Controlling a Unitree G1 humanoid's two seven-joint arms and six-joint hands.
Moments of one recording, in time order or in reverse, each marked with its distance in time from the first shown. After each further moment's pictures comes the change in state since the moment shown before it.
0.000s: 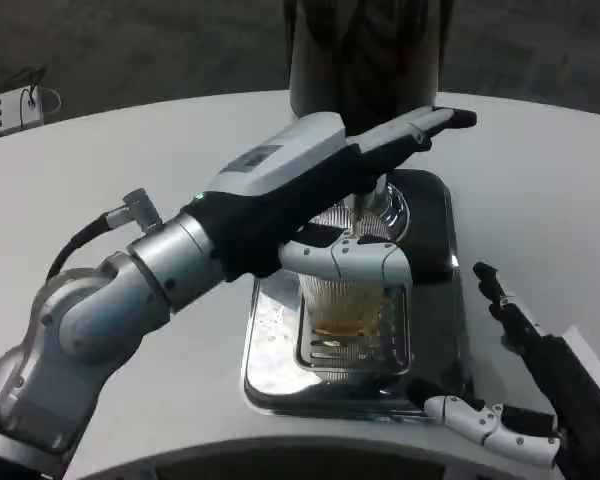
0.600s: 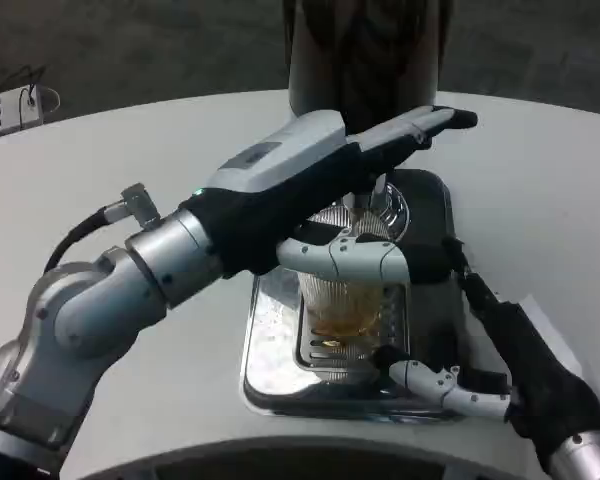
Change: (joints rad) left arm -0.011 0.012 0.003 0.005 -0.009 0.000 -0.020; right arm -0.185 0.008 0.066 0.206 0.020 -0.011 -0.107
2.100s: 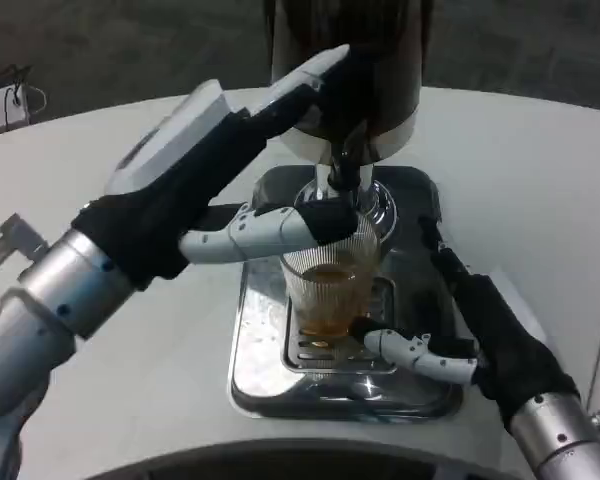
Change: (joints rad) left arm 0.255 -0.004 0.246 -0.286 -0.139 0.087 0.045; right arm -0.159 0.003 0.031 0.182 0.057 -0.027 -0.058
